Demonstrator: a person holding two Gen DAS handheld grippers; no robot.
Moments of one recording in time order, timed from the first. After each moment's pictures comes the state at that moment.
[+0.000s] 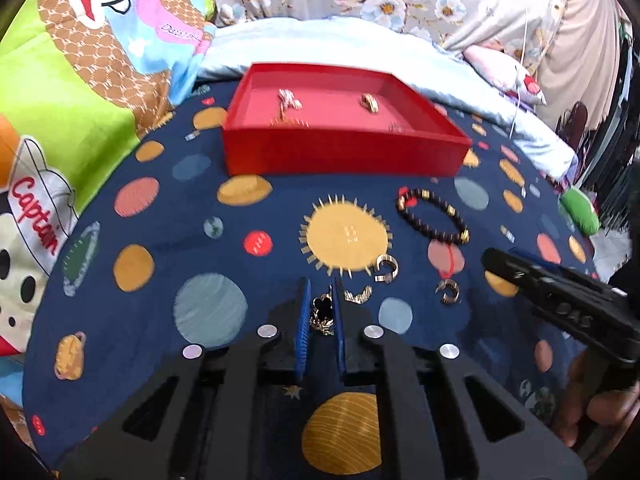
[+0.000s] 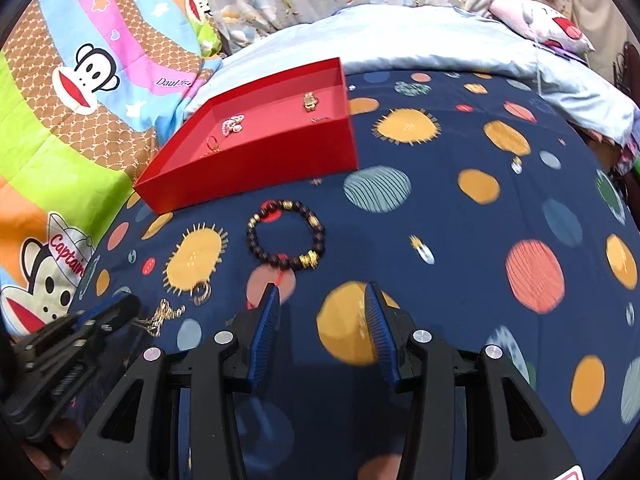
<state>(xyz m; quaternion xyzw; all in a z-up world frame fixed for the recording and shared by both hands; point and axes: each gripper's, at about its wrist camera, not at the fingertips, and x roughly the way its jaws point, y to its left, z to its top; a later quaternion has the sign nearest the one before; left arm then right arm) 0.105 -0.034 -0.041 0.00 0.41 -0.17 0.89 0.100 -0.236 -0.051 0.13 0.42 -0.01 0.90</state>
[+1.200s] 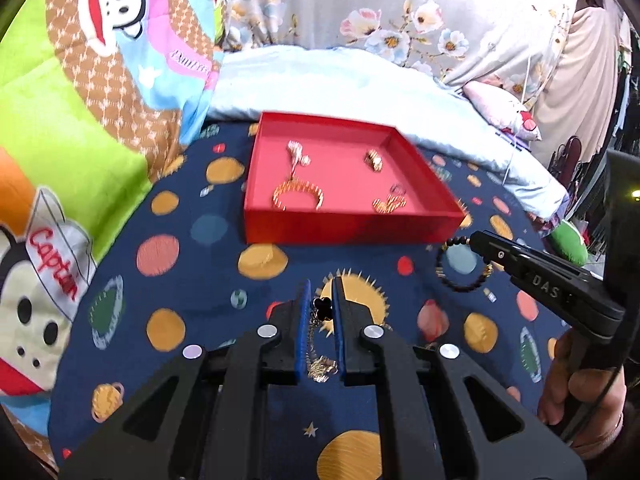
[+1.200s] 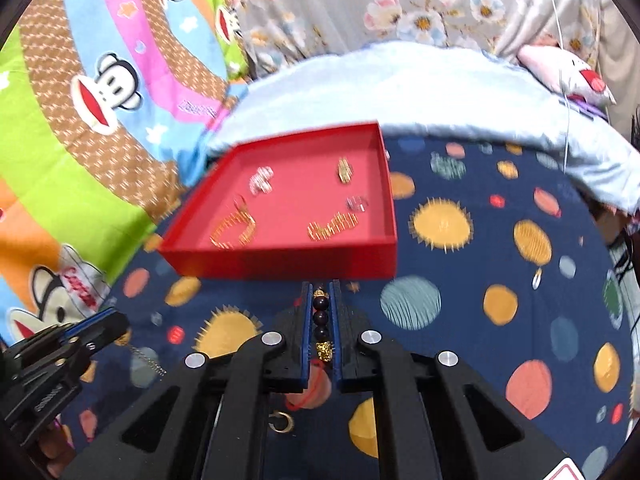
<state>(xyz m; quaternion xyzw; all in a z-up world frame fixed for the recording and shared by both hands) 0.127 -0.019 0.010 -0.03 0.38 -0.18 0.91 0.141 -0.226 0.012 0.09 0.37 0.01 0.92</state>
